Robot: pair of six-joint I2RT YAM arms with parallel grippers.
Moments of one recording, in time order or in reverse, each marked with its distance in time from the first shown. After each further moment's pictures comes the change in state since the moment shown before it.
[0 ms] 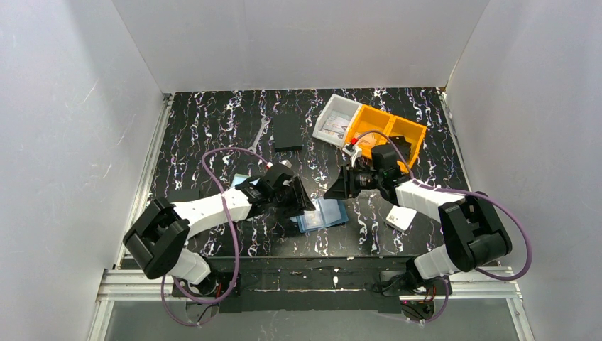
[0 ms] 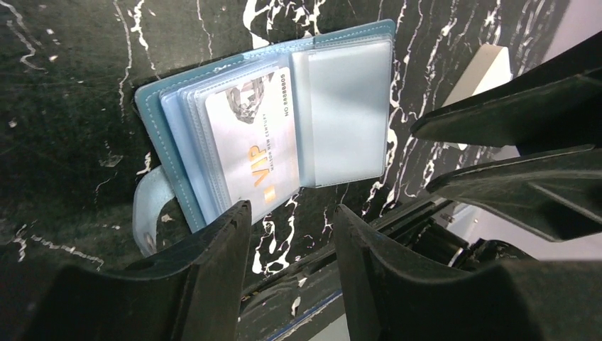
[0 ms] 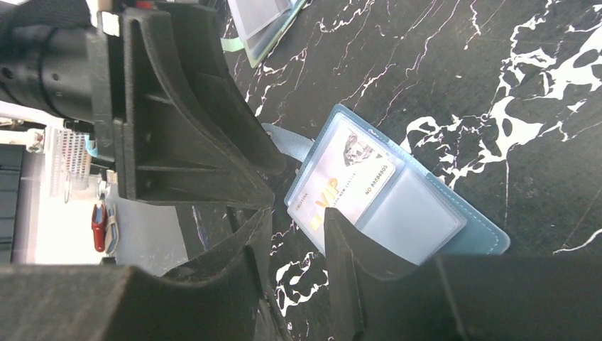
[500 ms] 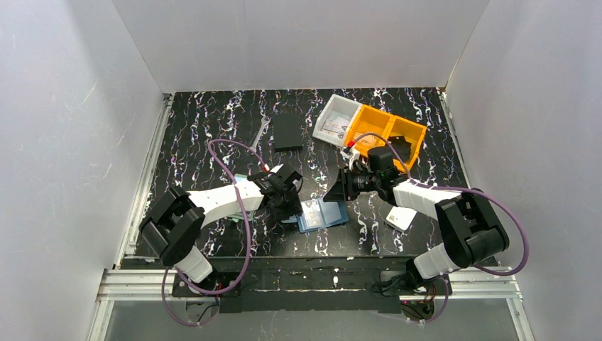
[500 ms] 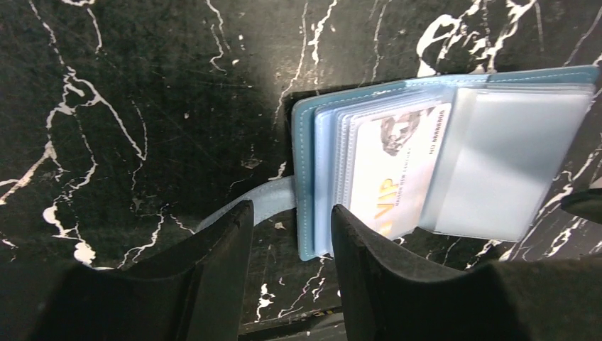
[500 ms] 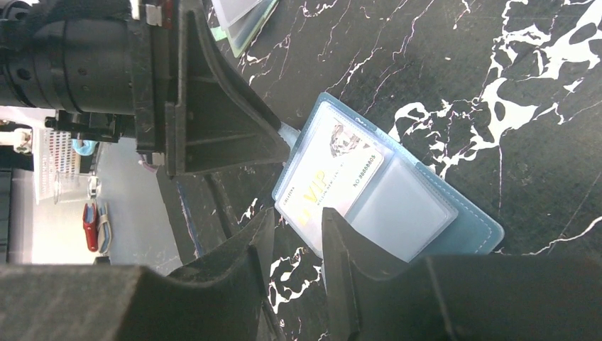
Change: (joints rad) left arm -0.017 0.124 0.149 -0.337 -0.213 0.039; right arm 0.018 0.028 0.000 -0.026 0.033 -0.024
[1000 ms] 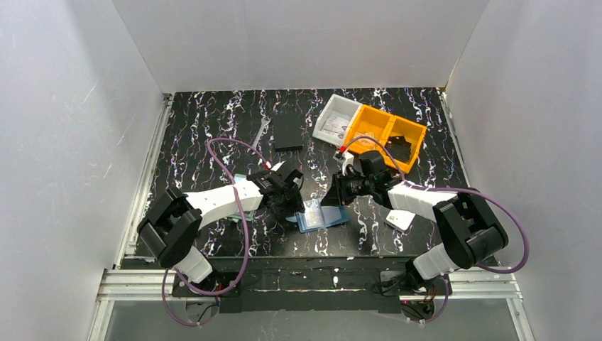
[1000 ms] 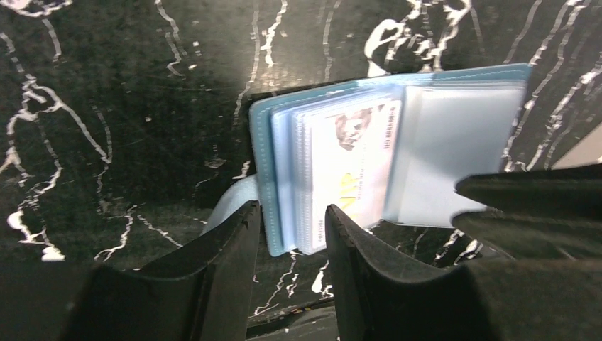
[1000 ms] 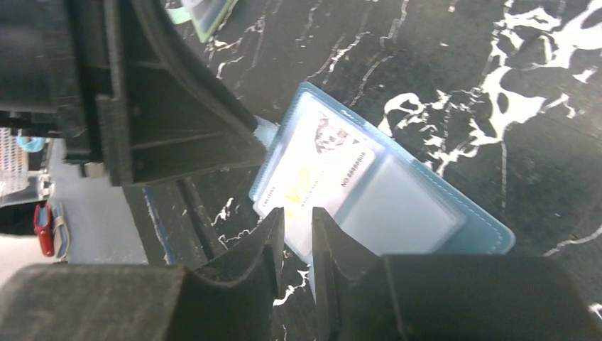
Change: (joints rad) left arm -0.007 -0.010 0.014 0.011 0.008 -0.009; right arm 0.081 0.003 -0.001 -0.023 0.109 -0.038
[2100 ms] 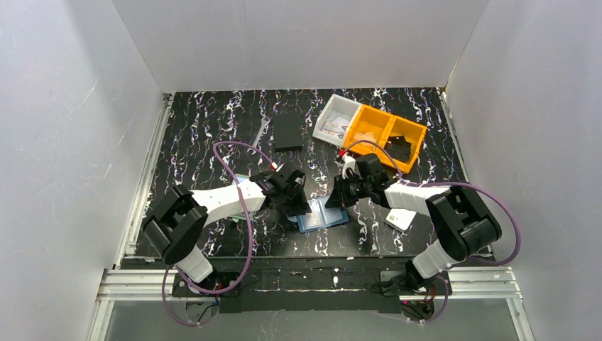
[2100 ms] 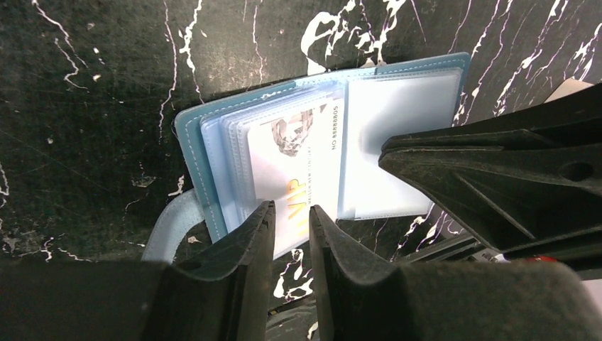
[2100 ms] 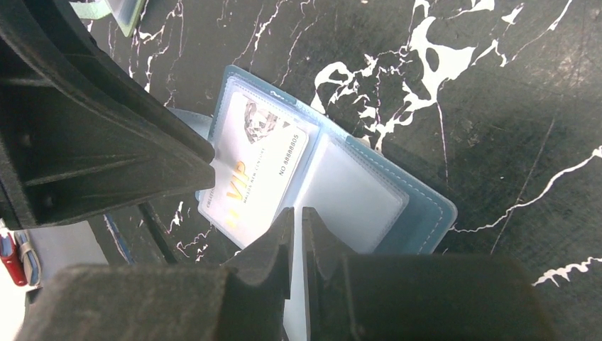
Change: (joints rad) left arm -0.006 0.031 -0.018 0.148 0.090 -0.034; right arm 0.000 0.057 0.000 -0.055 0.137 -0.020
